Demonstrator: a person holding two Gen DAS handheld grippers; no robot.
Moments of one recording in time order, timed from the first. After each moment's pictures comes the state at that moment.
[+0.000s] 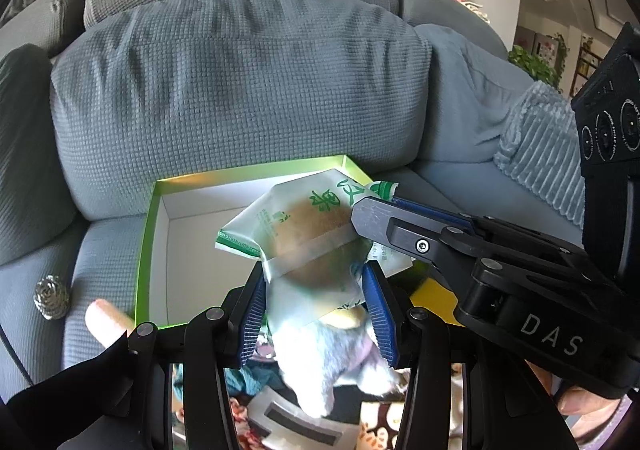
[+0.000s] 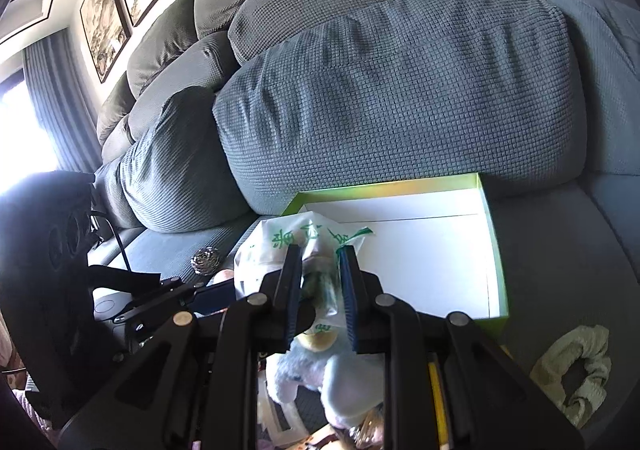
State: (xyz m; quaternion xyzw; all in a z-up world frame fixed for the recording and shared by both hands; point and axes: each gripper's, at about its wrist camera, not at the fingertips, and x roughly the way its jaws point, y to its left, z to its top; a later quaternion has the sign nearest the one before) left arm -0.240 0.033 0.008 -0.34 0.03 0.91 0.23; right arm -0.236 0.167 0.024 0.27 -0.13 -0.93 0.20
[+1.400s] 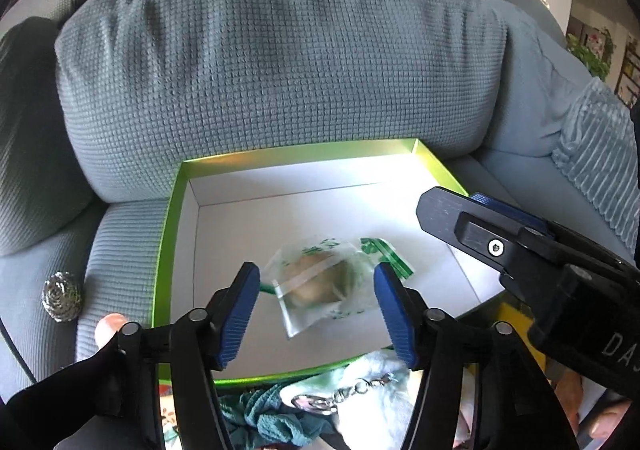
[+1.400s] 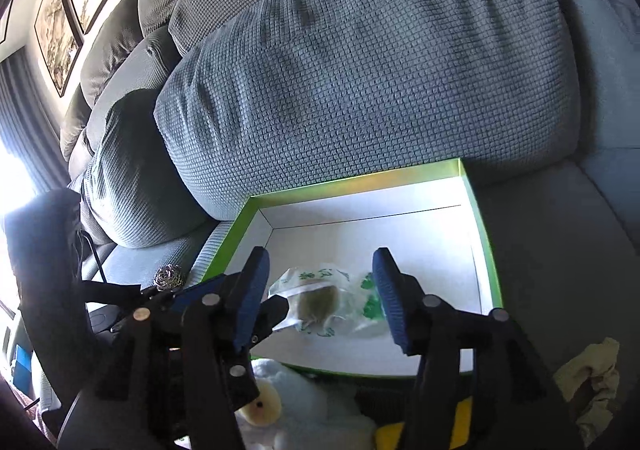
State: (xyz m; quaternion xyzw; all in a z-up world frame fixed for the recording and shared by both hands) left arm -0.299 0.029 -0.018 -0.40 0.04 0.90 0.16; right arm -0.290 0.181 0.008 0.32 -0.16 -0.92 0.14
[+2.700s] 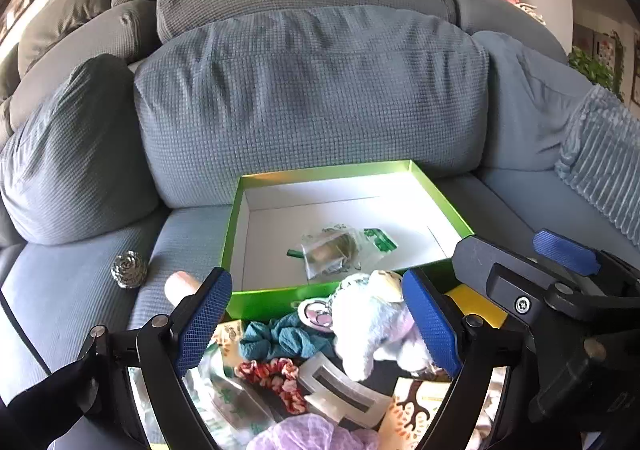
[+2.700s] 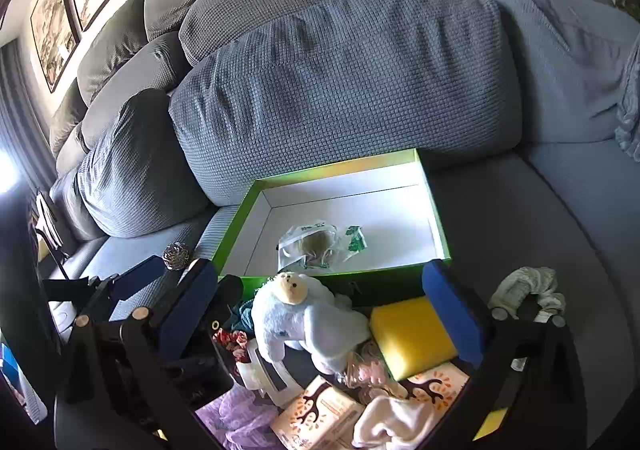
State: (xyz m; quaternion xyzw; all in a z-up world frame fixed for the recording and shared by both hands) left arm -0.202 0.024 0.022 -0.33 0.06 0.94 0.09; right arm -0.189 0.174 0.042 0.31 -0.14 -0.94 0.08
